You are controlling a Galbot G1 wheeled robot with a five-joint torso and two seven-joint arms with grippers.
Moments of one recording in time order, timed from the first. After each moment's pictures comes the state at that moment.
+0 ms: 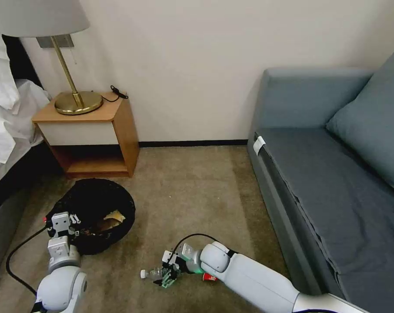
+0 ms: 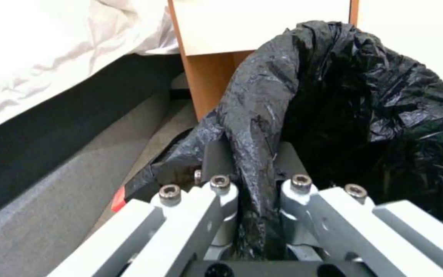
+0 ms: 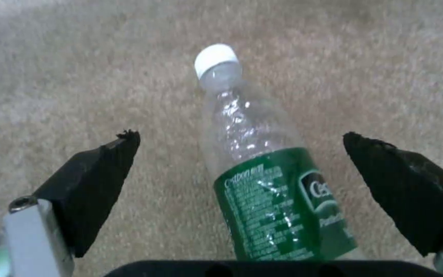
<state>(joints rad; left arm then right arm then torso) 1.44 -1.28 -0.71 -1.85 -0.18 0.10 -0.35 -0.69 1.32 -0.59 1.16 0.18 -0.29 -0.51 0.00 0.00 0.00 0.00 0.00</state>
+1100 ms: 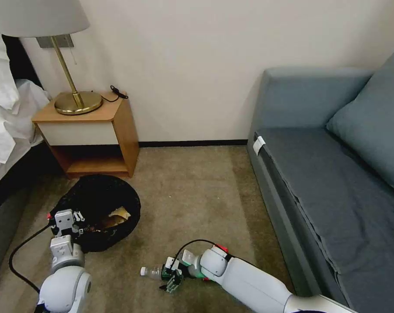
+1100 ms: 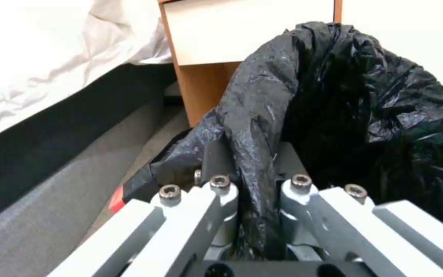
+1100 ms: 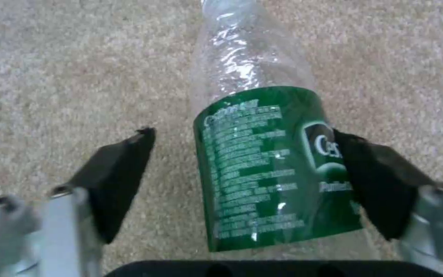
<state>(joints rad) 1.47 -1.30 -0.70 -1.90 -0.17 0.12 -0.35 -0.69 1.35 -0.59 1.05 0.14 -0.27 -0.51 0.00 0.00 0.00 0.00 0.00</state>
